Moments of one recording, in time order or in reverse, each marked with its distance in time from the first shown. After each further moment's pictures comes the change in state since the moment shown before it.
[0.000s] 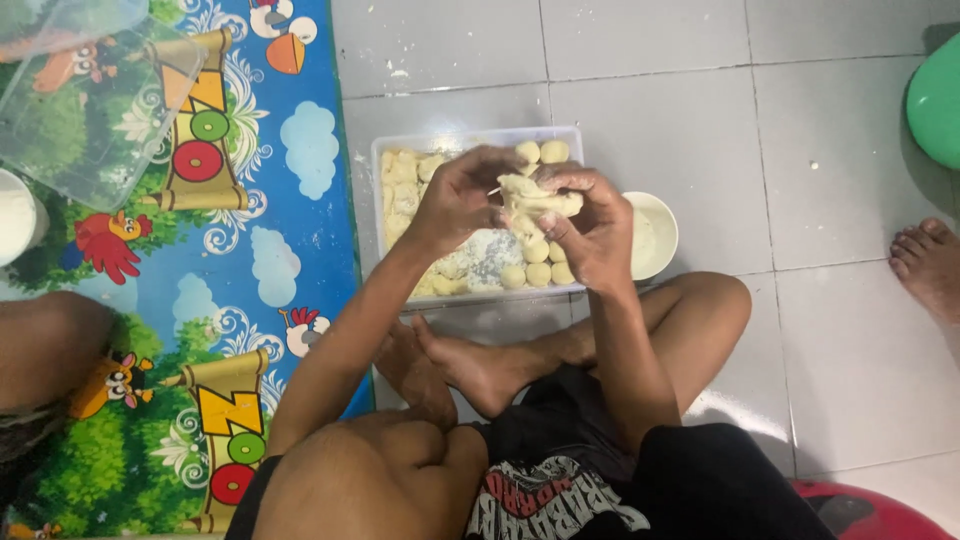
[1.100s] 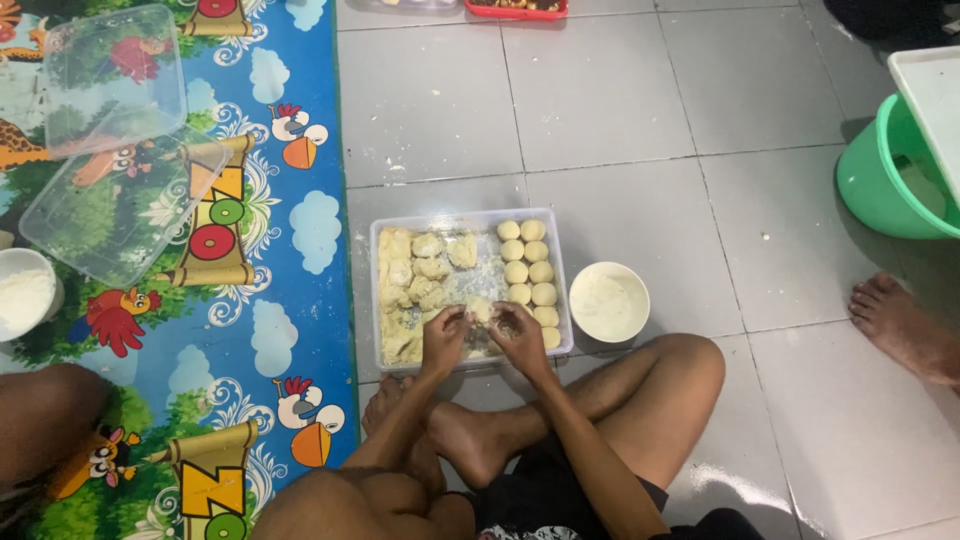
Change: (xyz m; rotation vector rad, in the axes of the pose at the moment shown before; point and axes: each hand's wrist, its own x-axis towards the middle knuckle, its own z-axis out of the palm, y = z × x) left_hand -0.117 -0.137 -0.040 0.524 0.660 -0.329; right_hand -0.134 0.168 -0.011 -0.281 0.070 0.394
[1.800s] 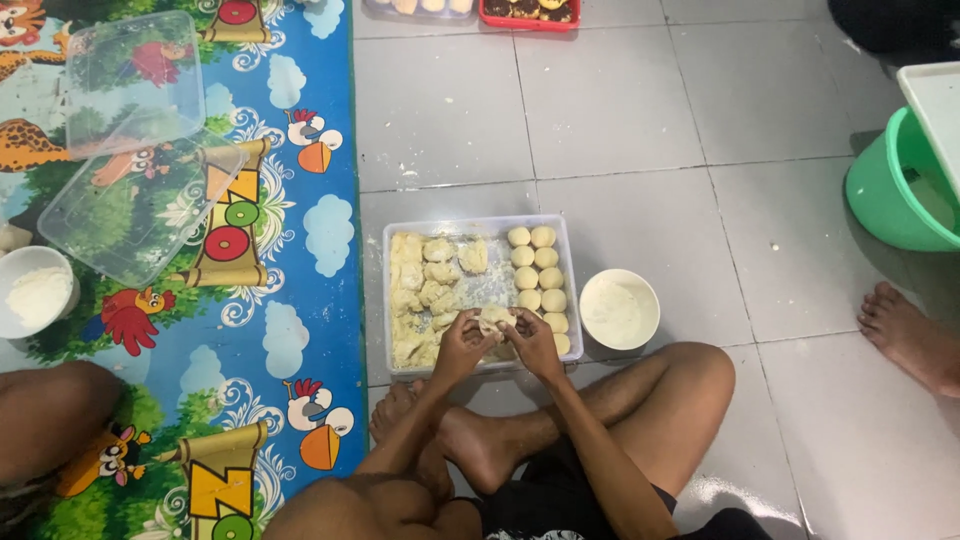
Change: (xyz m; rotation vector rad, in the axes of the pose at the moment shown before) left_hand -0.009 -0.005 0.000 0.042 -0.162 0.118; right_hand 0.001 0.008 -0.006 0.105 -0.007 0.161
